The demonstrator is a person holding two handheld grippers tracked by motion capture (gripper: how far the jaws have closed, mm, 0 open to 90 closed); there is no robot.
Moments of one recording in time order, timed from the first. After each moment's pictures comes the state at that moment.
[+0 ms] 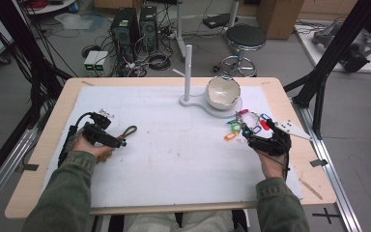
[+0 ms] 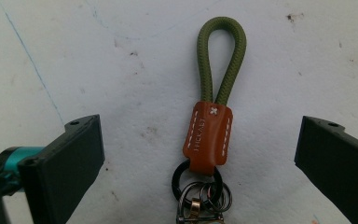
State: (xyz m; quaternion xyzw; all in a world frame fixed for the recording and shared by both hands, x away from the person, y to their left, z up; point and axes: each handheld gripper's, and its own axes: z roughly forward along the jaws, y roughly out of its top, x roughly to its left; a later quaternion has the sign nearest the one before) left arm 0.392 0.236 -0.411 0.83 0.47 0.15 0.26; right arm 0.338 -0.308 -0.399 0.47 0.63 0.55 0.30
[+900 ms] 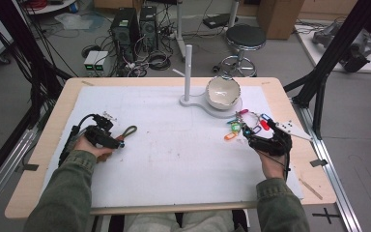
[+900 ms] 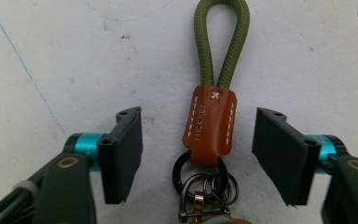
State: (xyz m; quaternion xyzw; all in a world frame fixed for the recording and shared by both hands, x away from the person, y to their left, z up) left arm 0.393 0.234 -0.419 0.85 0.46 0.14 0.24; right arm 0.337 -0.310 -0.399 0.47 0.62 0.55 0.30
